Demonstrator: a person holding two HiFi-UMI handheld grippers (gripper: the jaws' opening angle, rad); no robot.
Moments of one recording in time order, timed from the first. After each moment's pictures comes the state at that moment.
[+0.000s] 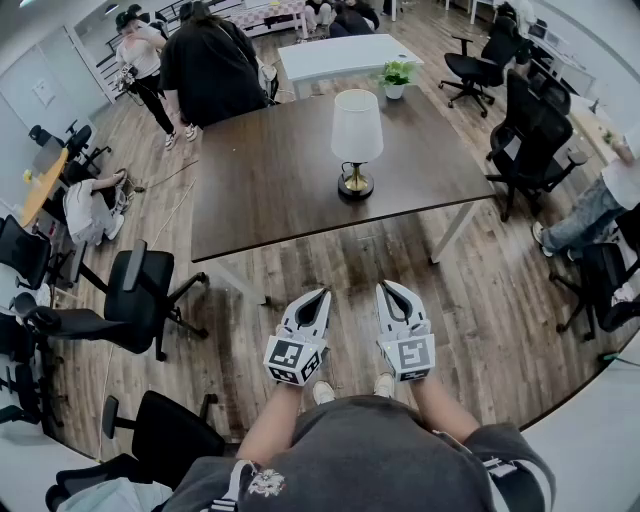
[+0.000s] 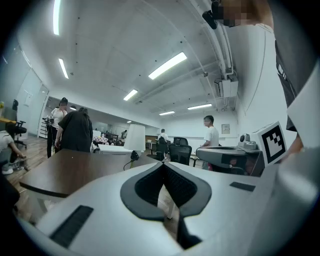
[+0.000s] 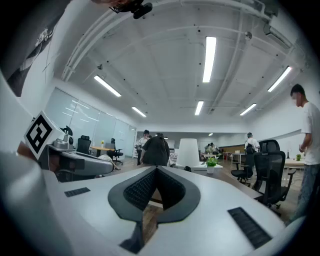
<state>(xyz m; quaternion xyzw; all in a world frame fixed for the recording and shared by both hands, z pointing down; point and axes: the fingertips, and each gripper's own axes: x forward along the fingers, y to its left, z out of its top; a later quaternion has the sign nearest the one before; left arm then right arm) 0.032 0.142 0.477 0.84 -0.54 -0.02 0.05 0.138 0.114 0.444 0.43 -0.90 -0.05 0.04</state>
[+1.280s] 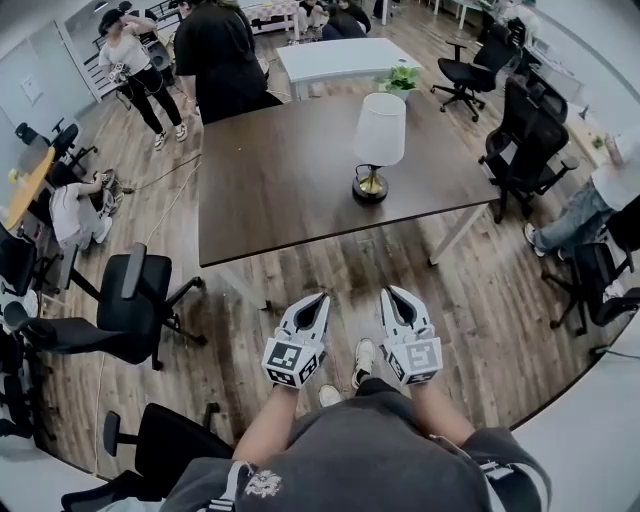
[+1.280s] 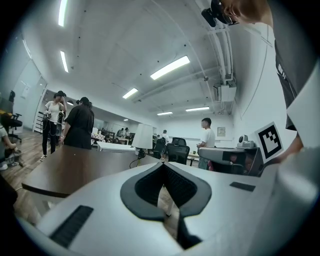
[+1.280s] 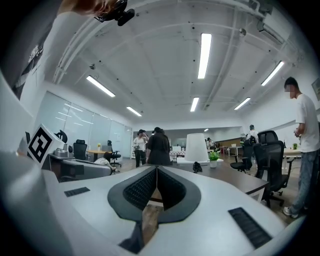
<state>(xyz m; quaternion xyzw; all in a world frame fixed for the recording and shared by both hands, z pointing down) -0.070 0.159 0.490 0.86 -0.51 -0.02 0.07 0.053 0.134 0.456 0.45 -0.89 -0.01 0.03</state>
